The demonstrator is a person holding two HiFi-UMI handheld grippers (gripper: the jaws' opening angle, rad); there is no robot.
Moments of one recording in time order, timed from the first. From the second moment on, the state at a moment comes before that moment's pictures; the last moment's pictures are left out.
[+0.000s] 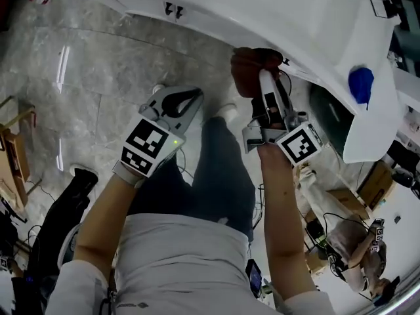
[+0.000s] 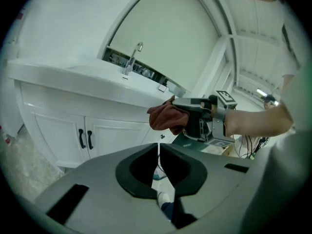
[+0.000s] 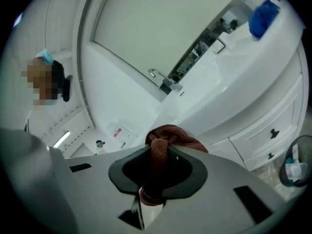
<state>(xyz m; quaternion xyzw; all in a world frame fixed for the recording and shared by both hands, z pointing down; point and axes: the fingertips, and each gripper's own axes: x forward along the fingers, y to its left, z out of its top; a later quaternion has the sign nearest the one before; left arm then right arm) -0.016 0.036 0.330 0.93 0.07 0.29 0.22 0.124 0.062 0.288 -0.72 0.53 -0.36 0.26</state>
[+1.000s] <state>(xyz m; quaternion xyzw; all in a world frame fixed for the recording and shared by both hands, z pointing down) 0.043 0.050 0.127 0.96 0.10 0.21 0.14 0.116 0.124 0.082 -0.78 0.59 -0.20 0.09</state>
